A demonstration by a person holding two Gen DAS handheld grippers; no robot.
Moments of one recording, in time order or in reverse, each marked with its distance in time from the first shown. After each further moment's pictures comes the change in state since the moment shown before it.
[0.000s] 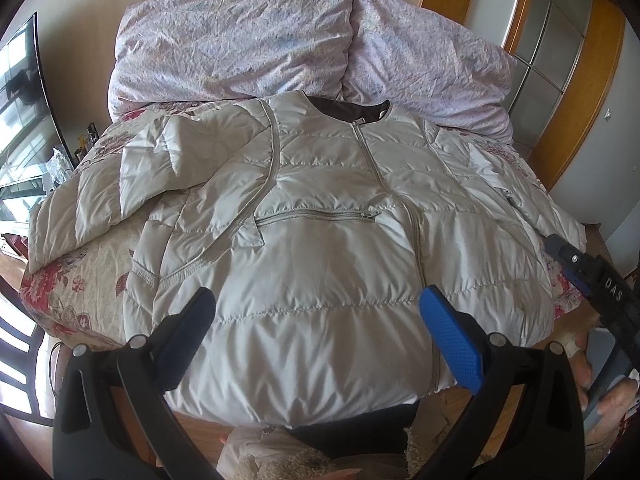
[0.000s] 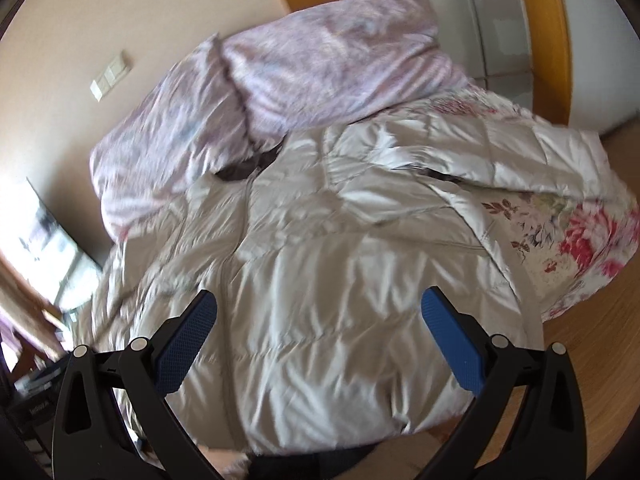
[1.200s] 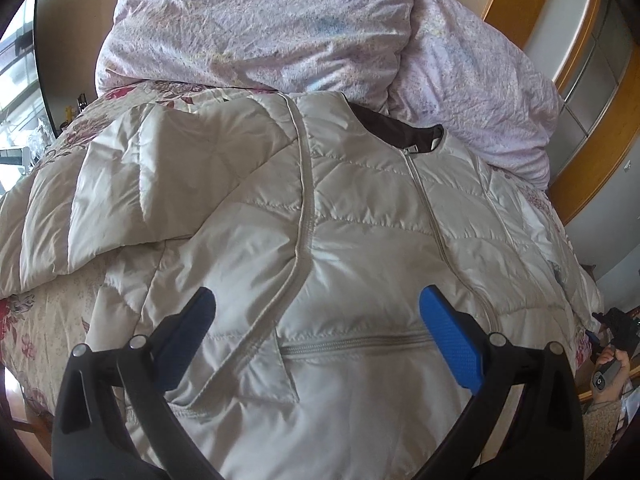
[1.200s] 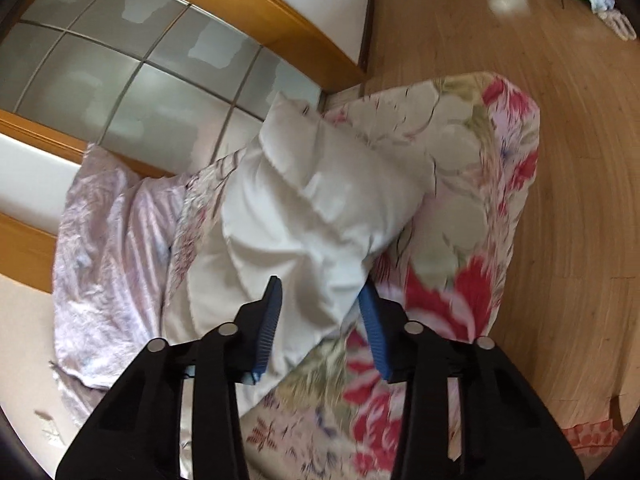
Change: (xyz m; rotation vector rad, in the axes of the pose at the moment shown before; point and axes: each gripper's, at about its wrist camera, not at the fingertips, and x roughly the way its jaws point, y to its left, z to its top) left arm 0.107 0.054 0.076 -0.145 0.013 -0.035; right arm 0.025 -0.321 0.058 0.947 -0.212 -0.277
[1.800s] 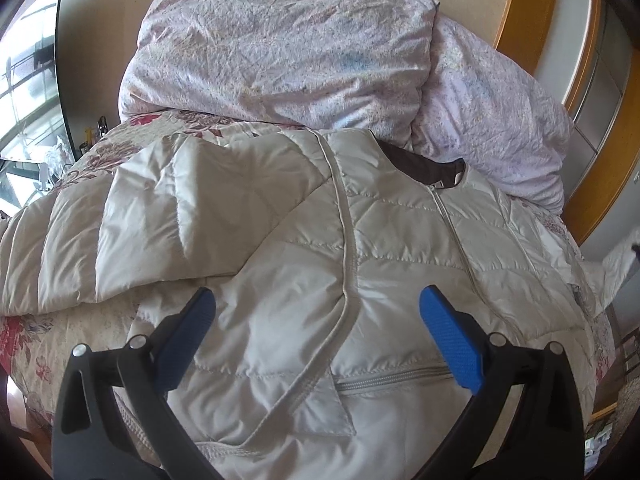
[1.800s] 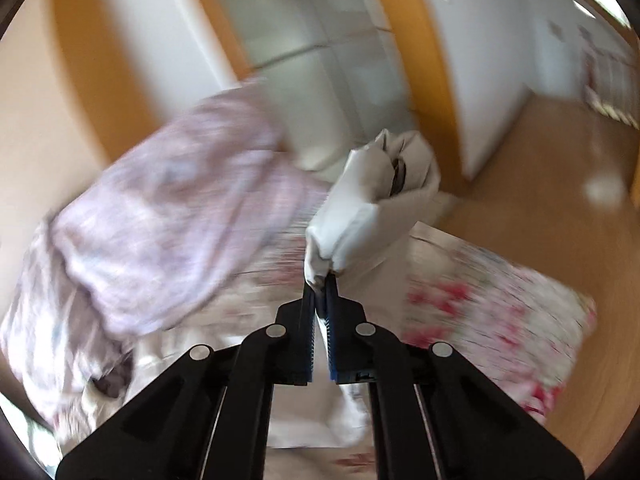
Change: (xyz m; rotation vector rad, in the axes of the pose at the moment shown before) left arm -0.007 0.025 0.006 0.001 -0.134 0.053; right arm -0.042 0.216 -0.065 -0.709 -0.167 0.109
